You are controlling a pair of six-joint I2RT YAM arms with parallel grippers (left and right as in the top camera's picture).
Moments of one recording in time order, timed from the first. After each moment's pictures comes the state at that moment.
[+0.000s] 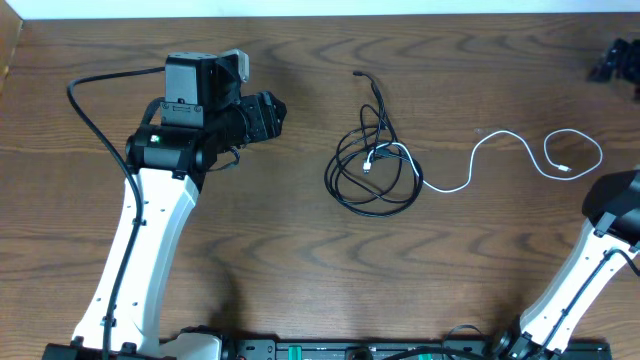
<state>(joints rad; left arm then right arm) -0.14 1.42 1.32 -0.73 0.33 -0.35 -0.46 2.43 2.80 -1.69 -0.27 -0.07</state>
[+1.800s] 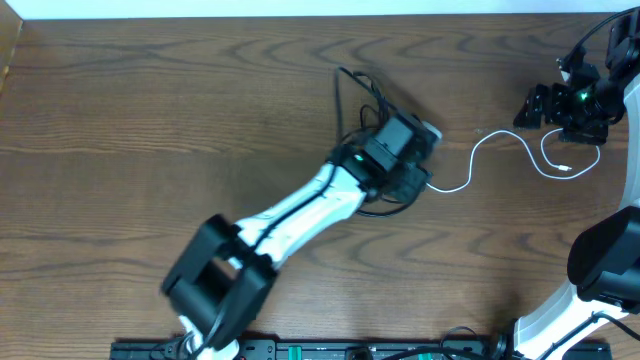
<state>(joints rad) -0.80 1.89 1.35 -0.43 0.14 -0.11 -0.27 1.91 1.88 -1.44 -0.28 -0.06</state>
